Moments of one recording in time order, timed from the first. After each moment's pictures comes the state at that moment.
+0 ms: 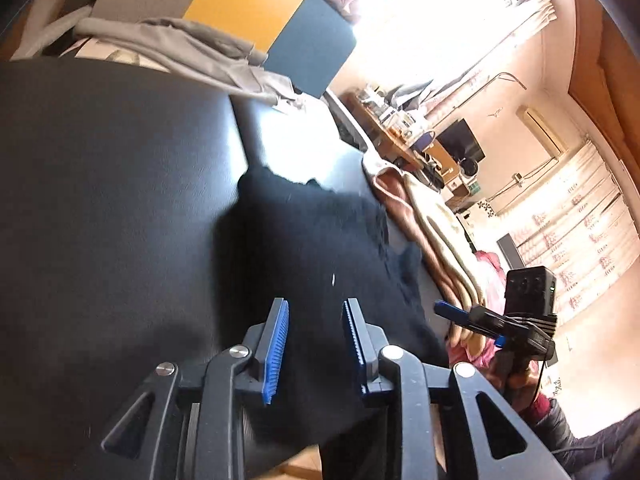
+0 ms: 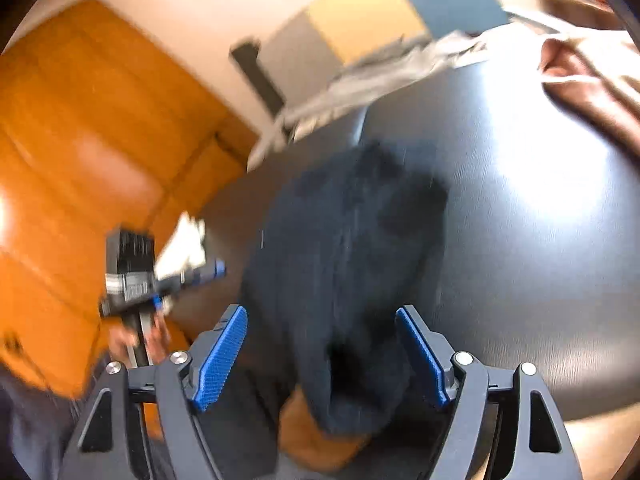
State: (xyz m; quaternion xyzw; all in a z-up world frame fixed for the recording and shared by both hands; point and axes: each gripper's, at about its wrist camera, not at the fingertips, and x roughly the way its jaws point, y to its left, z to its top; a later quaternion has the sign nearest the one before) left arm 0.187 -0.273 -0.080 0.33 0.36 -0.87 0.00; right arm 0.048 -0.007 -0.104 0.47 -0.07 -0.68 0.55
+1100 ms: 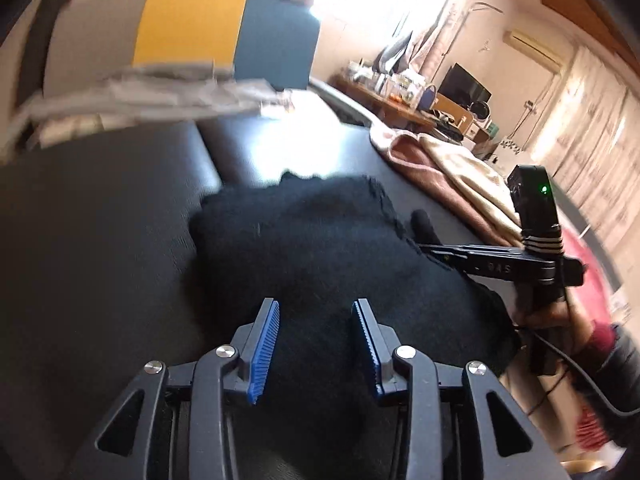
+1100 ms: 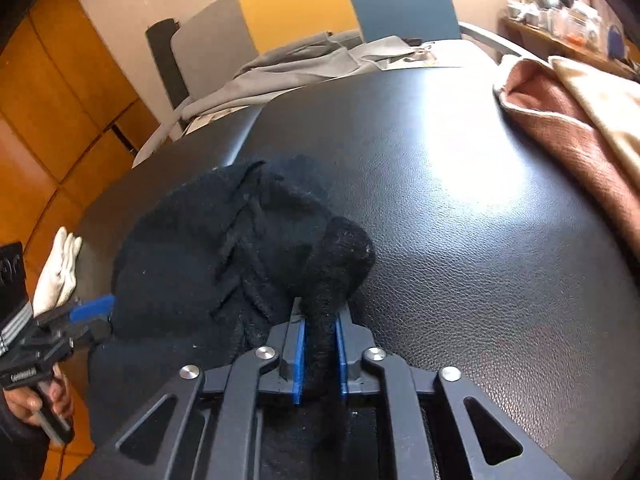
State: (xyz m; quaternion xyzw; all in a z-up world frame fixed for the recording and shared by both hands) left arm 0.127 -0.238 -0.084 0.35 0.18 -0.92 0.04; right arm -0.040 -0.088 -0.141 0.47 0.07 -0.78 0.42
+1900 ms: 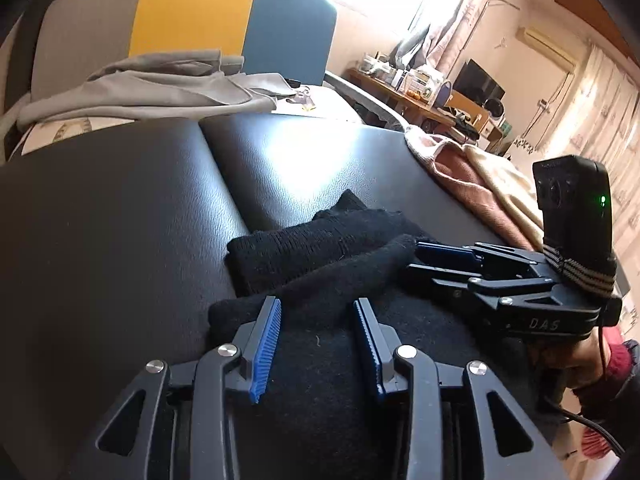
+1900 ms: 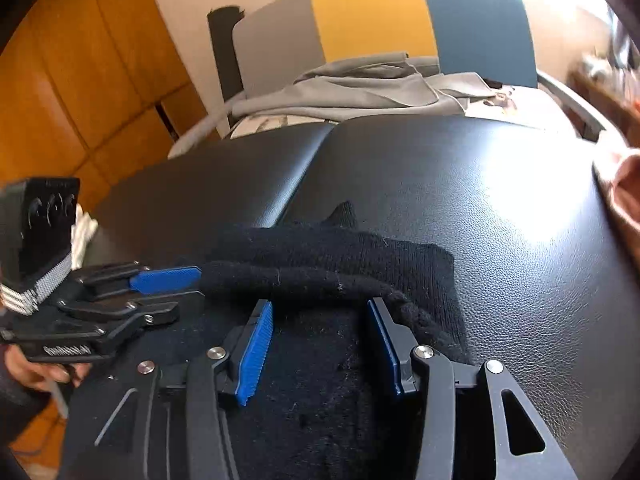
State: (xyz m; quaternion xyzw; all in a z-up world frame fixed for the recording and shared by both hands) left arm 0.031 -0.302 -0.121 0.39 0.20 -0.90 0.04; right arm -0.062 -0.192 -0.143 0.41 0.10 -0.76 0.50
